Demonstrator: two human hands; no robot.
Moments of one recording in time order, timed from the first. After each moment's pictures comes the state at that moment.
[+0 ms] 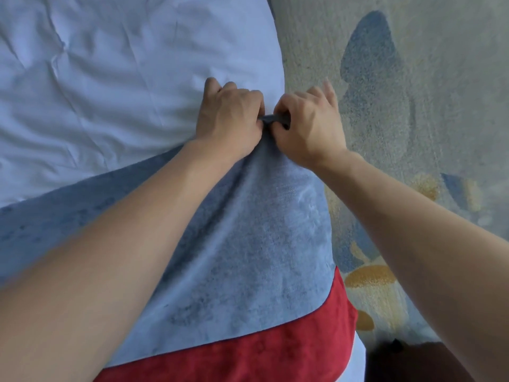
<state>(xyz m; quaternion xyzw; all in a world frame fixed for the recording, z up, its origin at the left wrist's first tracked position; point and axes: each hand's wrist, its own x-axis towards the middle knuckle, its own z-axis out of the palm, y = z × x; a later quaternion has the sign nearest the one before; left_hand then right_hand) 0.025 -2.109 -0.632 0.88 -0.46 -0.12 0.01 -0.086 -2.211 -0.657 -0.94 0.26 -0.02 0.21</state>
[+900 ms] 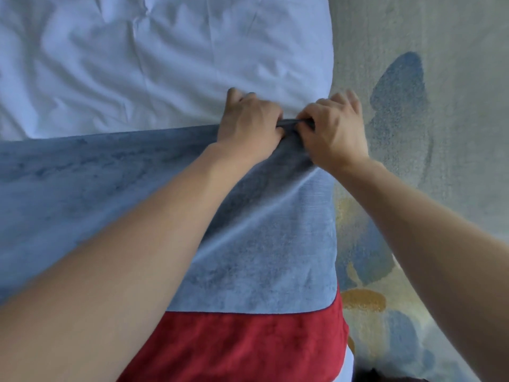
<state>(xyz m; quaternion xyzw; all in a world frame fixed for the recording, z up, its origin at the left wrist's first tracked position) 0.025 -2.053 -0.624 0.91 -0.40 -0.12 0.06 -0.071 -2.183 -0.637 -0.97 0.16 -0.01 0.15</state>
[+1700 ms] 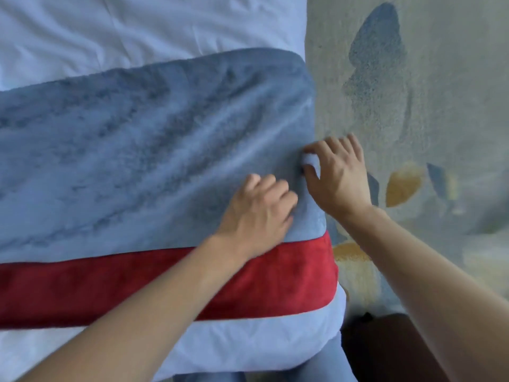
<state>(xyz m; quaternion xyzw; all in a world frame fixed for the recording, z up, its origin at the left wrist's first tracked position) -0.179 -1.947 -0.594 0.81 -0.55 -0.15 0.13 -0.246 -2.114 -0.624 -0.96 0.22 0.04 0.18</state>
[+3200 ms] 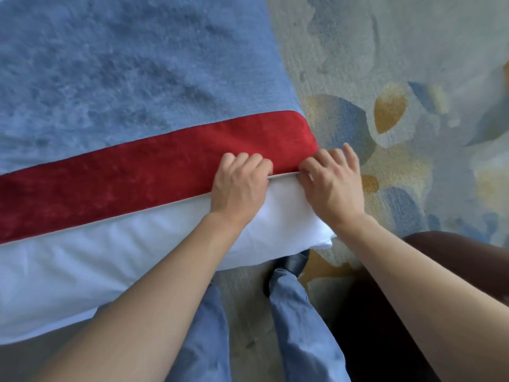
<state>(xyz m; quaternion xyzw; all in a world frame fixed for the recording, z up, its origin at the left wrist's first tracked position) -0.358 -1.827 -0.626 0.85 -0.53 -0.07 0.05 -0.494 -1.958 -0.636 -0.95 0.30 0.01 0.10</state>
